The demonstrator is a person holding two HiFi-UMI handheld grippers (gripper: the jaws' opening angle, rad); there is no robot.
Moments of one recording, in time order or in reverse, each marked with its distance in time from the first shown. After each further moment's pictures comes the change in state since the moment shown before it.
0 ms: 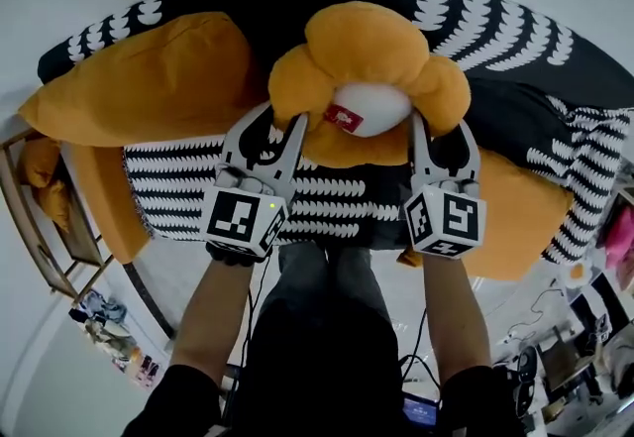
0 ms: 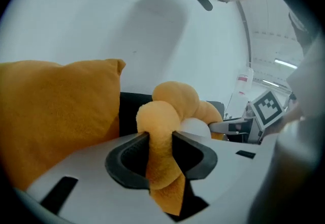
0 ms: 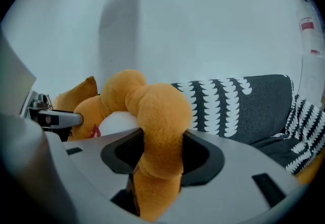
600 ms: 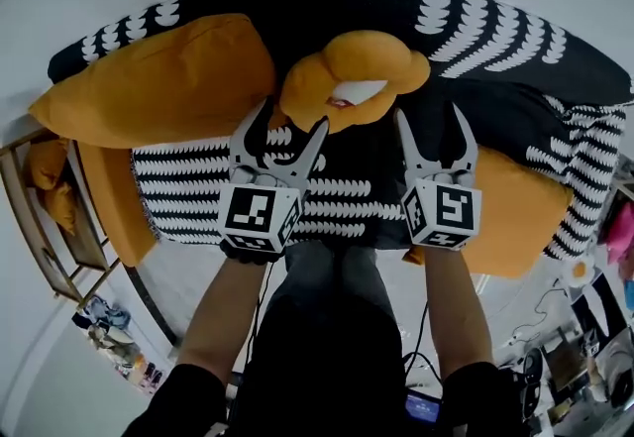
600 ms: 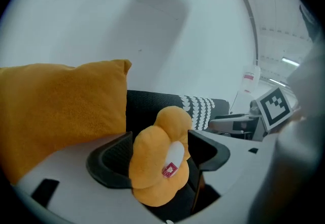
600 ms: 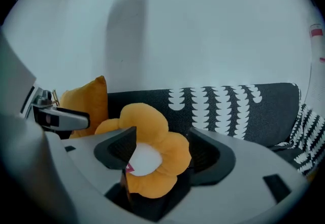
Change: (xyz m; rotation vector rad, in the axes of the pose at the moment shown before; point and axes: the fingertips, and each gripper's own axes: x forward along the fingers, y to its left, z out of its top) left arm -0.009 0.011 0.006 -0.023 0.045 0.057; right arm 0.003 0.032 0.018 -0.077 -0.011 0.047
